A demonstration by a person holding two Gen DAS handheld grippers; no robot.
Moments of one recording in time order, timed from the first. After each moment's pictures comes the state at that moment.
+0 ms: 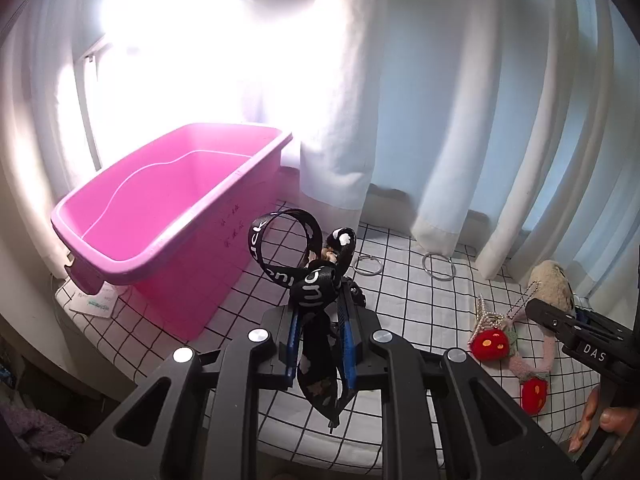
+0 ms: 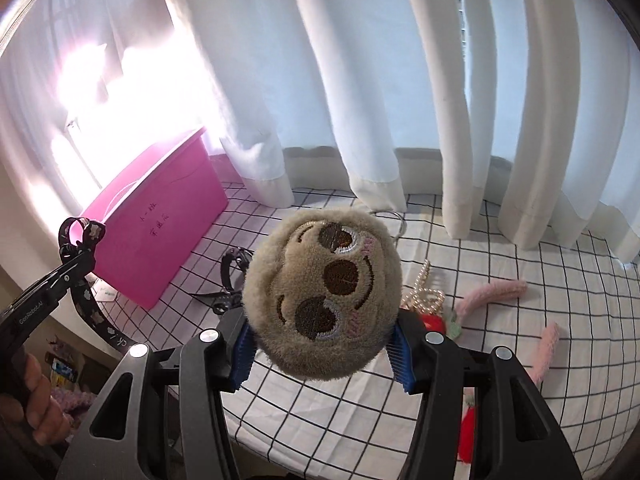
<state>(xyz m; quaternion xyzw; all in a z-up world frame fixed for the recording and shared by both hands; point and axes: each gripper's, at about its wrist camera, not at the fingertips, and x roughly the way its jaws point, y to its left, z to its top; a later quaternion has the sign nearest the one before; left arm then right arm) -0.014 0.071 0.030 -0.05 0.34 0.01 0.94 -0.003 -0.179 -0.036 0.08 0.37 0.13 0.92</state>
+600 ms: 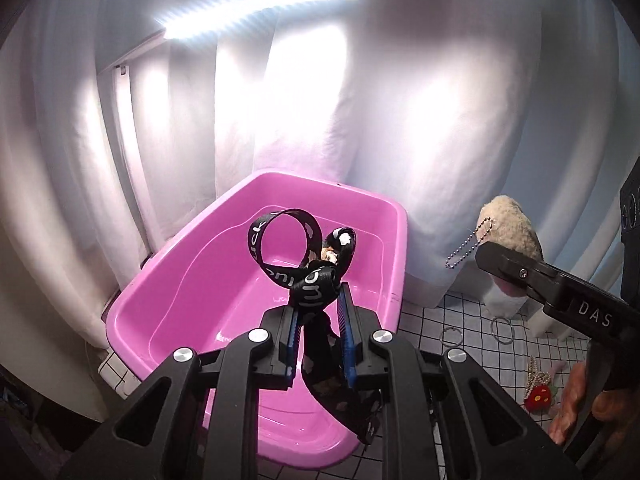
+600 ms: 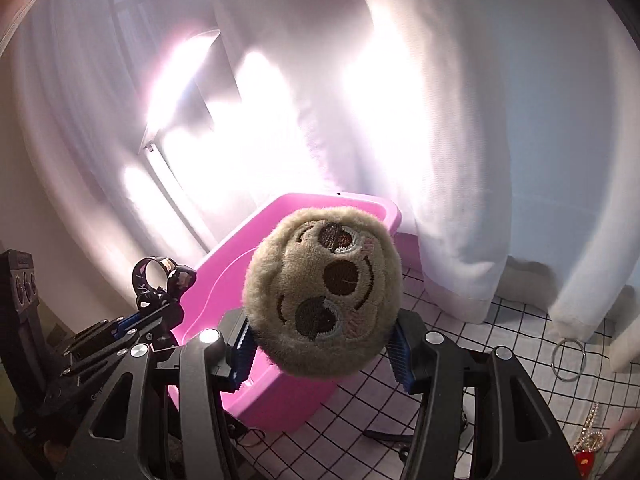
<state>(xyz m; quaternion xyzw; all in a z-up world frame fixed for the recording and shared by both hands) 0.089 0.254 0.084 -0.06 0.33 0.03 0.94 0.124 0.054 0.058 0.08 0.33 0.27 0.90</state>
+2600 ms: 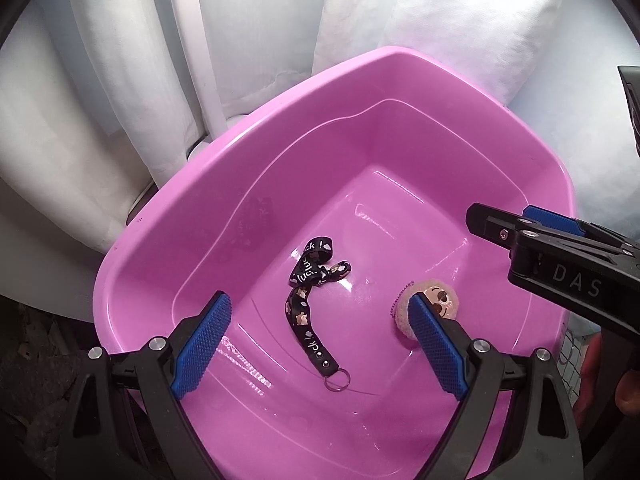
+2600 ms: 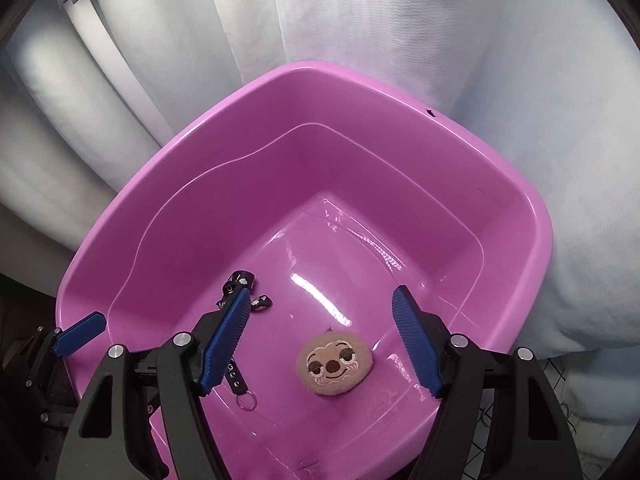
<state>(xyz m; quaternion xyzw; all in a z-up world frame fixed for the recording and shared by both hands) 0.170 0.339 -0.007 -0.14 0.52 0.16 0.83 0.257 0.217 -0.011 -0.10 0.52 0.27 0.81</state>
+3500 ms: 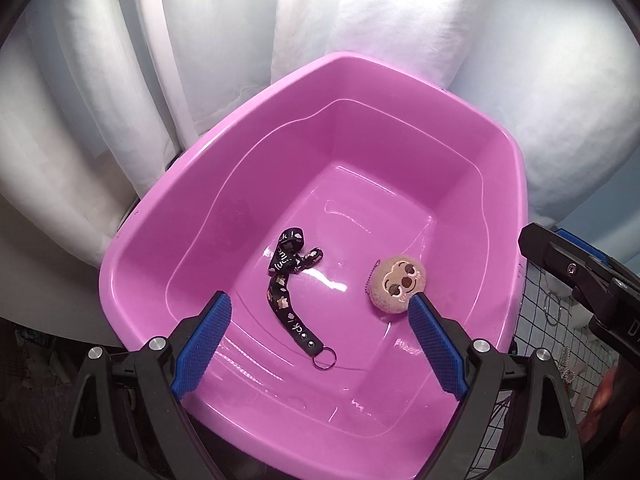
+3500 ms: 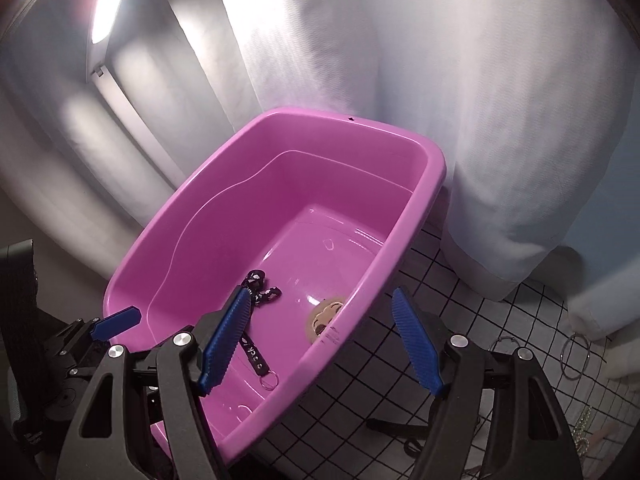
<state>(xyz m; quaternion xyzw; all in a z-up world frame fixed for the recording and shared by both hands) 0.141 0.317 0.009 -0.10 0.50 0.10 0.85 0.180 0.131 0.018 0.01 0.46 0.24 0.85</state>
